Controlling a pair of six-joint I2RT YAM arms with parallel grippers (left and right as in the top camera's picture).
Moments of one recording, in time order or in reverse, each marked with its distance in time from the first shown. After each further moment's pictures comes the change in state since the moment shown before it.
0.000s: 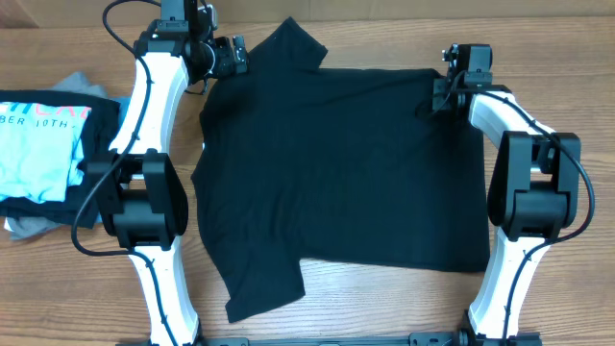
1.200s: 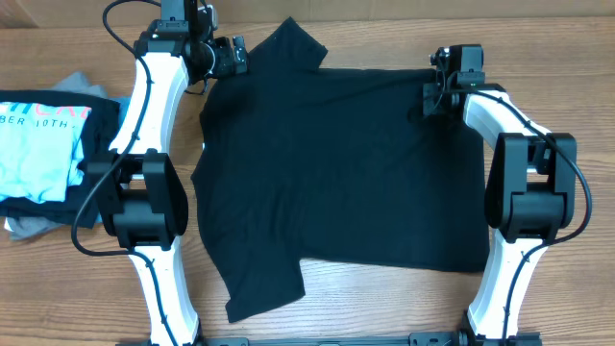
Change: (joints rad) left arm 0.000 0.000 0.000 0.000 0.000 0.000; right arm 0.026 -0.011 0.000 -0.072 -0.079 -0.034
